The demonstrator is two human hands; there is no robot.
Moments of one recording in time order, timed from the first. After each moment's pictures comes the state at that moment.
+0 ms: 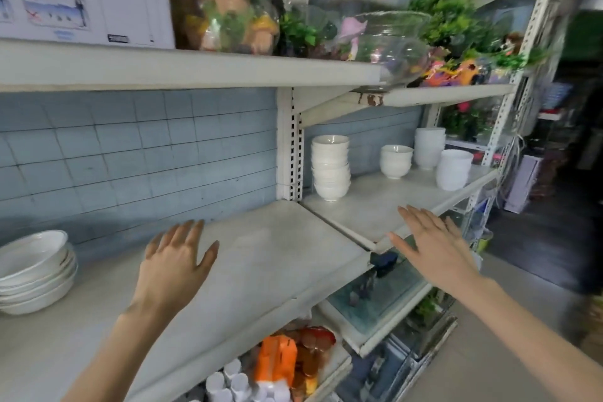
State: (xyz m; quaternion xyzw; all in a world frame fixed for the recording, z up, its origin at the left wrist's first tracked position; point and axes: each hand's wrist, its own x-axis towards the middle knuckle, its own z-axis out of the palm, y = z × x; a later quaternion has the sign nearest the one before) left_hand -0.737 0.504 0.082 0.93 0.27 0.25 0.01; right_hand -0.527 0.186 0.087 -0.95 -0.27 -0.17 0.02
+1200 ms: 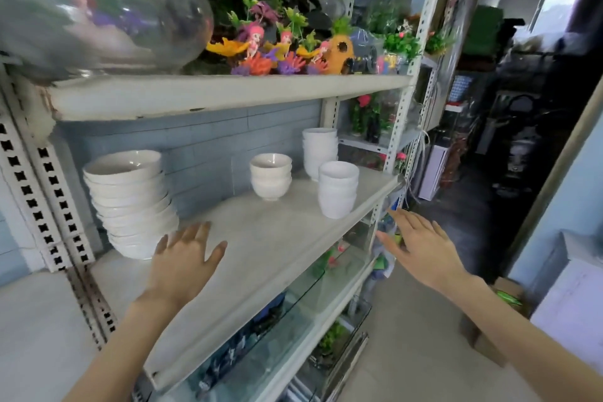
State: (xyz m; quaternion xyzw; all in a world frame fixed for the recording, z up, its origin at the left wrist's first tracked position) left_hand -0.276 0.312 0.059 0.97 0.16 0.17 0.06; right_hand -0.162 -0.031 0.083 -0.97 -0.17 -0.15 0.03
